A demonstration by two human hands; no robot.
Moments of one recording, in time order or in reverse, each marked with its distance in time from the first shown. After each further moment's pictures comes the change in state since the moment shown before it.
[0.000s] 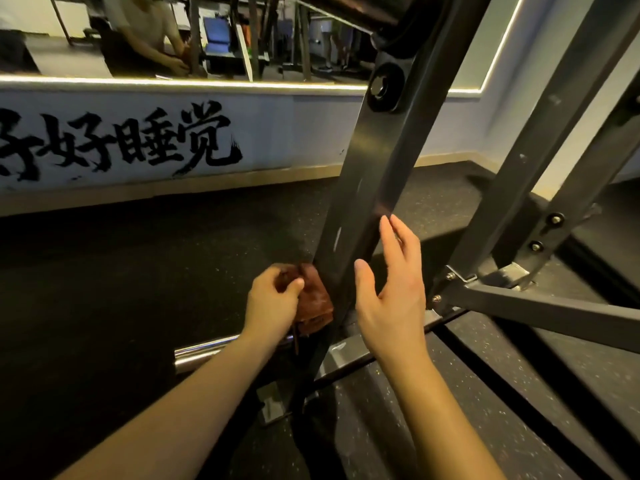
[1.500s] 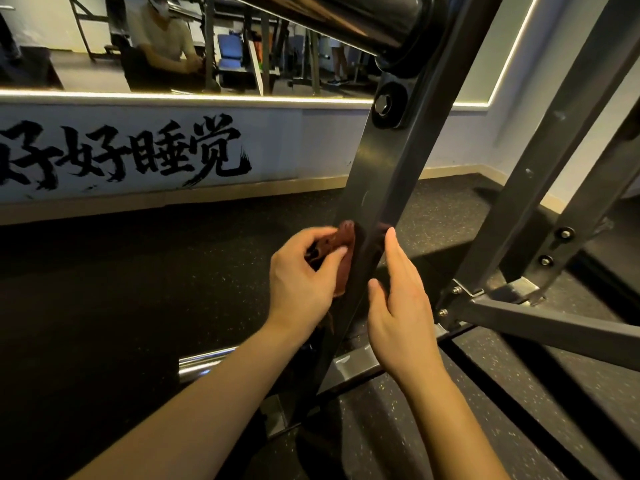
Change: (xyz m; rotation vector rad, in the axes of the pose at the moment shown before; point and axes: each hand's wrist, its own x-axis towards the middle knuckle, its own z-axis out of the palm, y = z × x) left_hand -0.023 0.062 0.008 -0.033 0.100 0.526; right_hand 0.004 -0.002 -0.016 -0.032 -0.209 0.016
